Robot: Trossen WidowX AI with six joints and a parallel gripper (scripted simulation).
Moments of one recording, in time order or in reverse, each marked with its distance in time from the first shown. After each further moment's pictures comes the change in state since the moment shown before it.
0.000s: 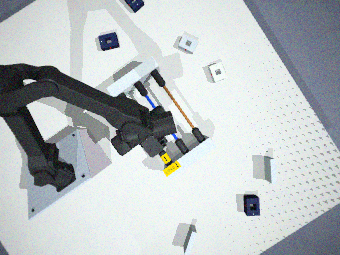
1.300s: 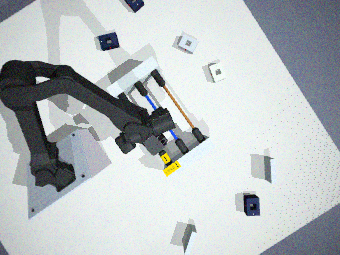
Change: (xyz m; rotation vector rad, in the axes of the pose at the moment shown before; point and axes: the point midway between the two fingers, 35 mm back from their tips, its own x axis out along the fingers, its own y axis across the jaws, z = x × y) arm 0.046 0.001 0.002 -0.001 0.001 0.021
